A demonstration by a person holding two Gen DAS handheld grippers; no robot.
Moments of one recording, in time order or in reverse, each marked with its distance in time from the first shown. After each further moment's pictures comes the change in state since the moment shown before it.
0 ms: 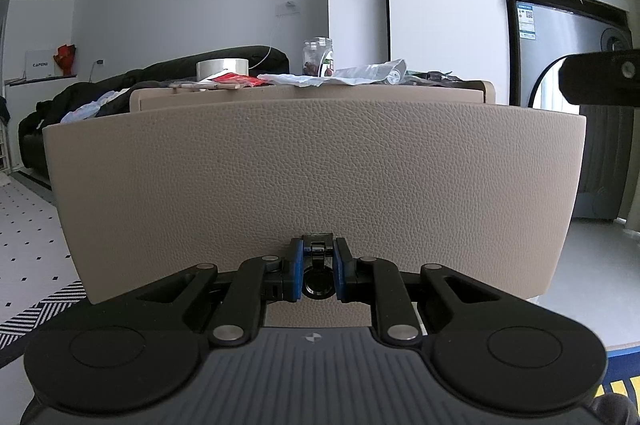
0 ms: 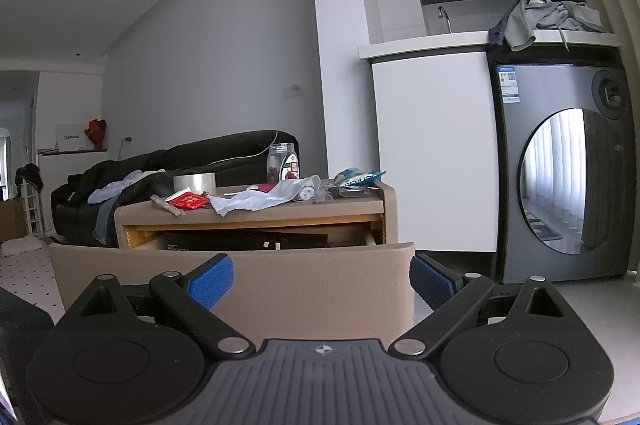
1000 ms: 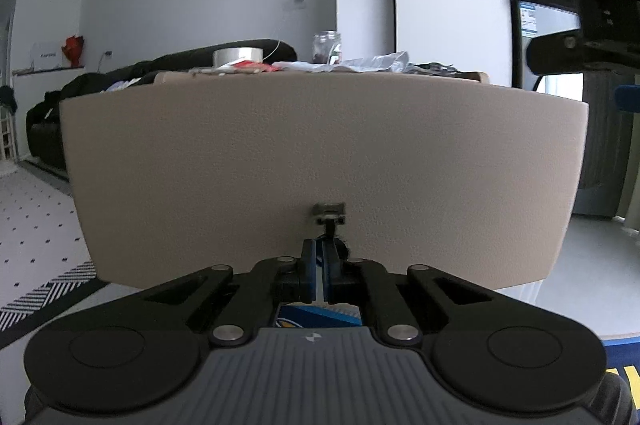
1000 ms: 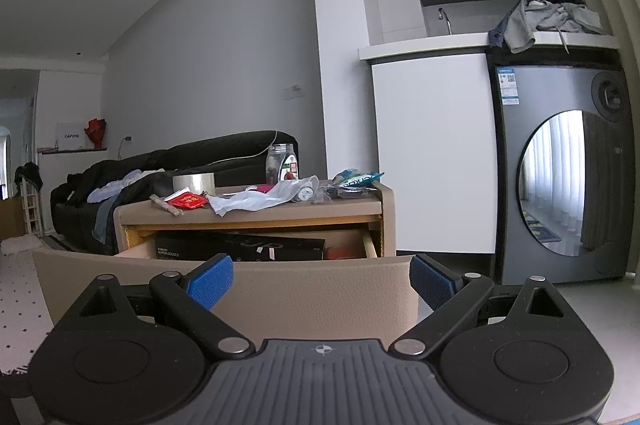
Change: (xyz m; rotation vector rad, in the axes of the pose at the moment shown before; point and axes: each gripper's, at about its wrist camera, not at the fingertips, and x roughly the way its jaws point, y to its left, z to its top) left arm -0.031 0.010 -0.023 -0.027 0.016 0.016; right arm -0.001 -0.001 -0.001 -0.012 -0.003 -0.009
